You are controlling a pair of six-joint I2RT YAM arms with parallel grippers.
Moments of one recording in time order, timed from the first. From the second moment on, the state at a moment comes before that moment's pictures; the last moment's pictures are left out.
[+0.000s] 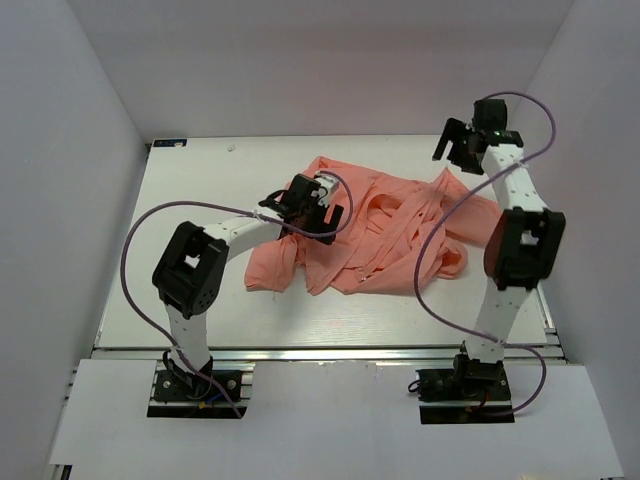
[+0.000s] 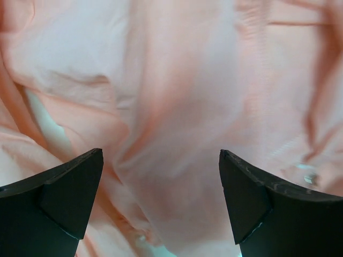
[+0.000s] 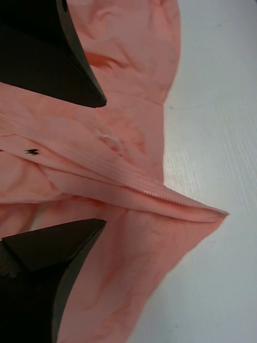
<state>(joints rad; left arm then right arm) -0.61 1.92 1.32 -0.24 0.05 -0.10 -0.03 2.07 1.93 -0.66 -0.07 0.29</state>
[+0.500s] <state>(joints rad) -0.60 1.97 1.55 -0.22 0.09 -0.13 0.30 1.41 1.11 -0.51 -0.12 0.40</state>
